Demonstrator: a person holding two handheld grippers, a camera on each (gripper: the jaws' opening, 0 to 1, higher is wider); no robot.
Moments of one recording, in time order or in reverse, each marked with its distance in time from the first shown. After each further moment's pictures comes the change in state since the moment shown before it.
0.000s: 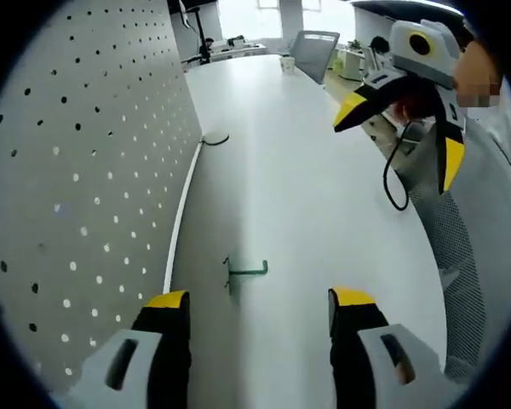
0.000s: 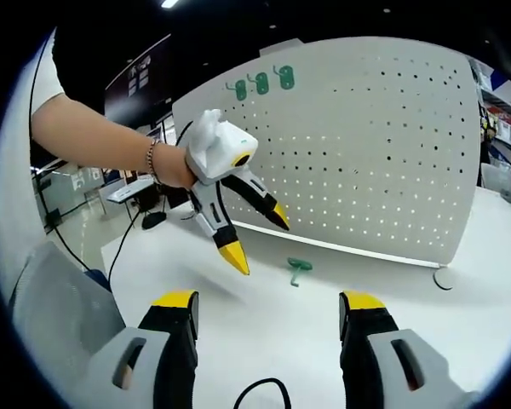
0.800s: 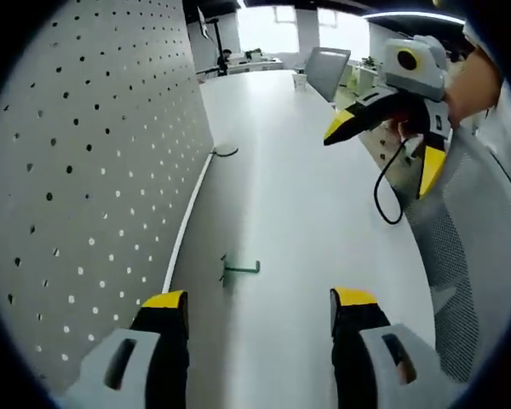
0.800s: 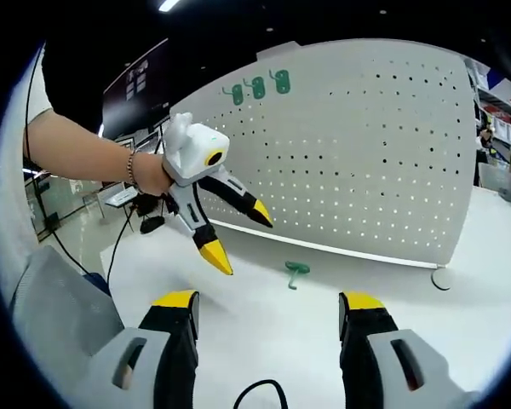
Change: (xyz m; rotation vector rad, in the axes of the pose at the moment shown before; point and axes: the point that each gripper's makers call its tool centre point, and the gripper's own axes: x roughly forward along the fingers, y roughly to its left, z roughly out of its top) left arm -0.022 -0.012 0.000 -0.063 -0.076 0.053; right arm -0.002 -0.002 0.004 0.012 -0.018 -0.010
